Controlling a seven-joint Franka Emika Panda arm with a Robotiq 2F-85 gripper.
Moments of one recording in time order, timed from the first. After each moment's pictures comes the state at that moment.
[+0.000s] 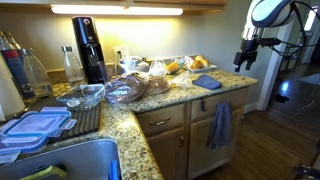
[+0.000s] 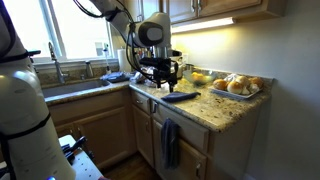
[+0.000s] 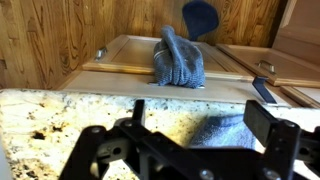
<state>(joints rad) -0.10 -0.06 -0.06 -2.32 0.04 2.35 -0.08</state>
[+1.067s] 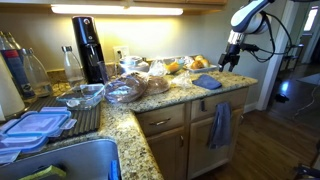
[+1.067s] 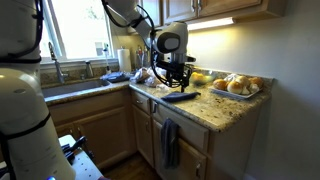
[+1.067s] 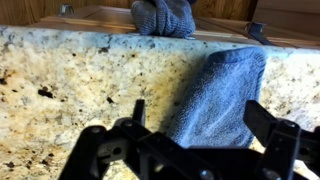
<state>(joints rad) -0.11 0.22 -0.07 -2.03 0.24 2.37 -0.23</state>
